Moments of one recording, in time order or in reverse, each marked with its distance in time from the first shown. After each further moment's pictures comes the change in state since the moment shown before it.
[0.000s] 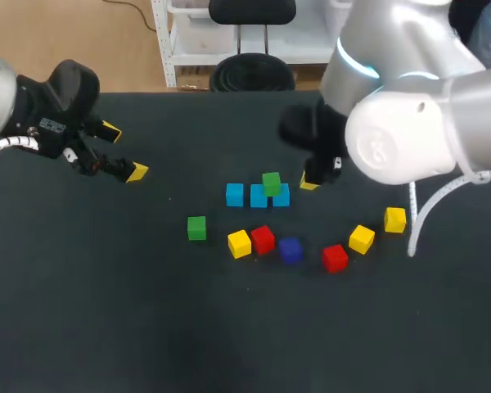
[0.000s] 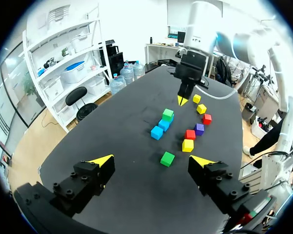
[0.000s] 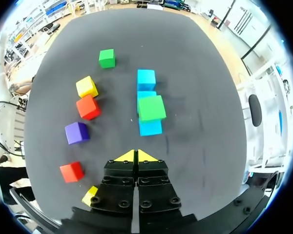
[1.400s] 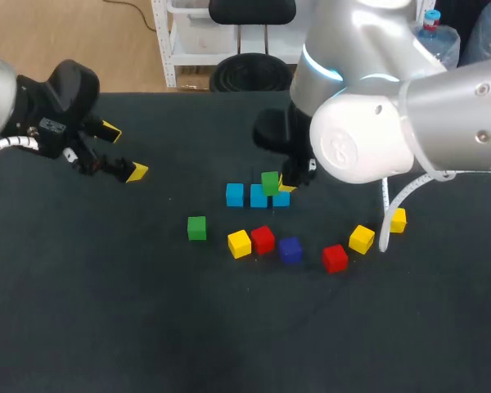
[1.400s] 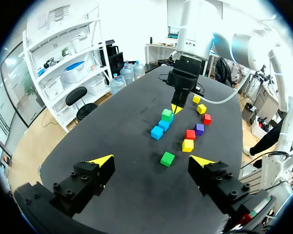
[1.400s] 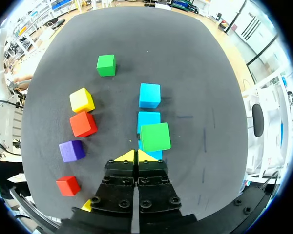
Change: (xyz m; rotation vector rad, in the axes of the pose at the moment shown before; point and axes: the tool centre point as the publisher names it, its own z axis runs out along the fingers) left arm 0.000 0.000 0.000 0.000 0.000 0.000; right arm -0.031 -0.003 0.018 -0.018 0.019 -0.052
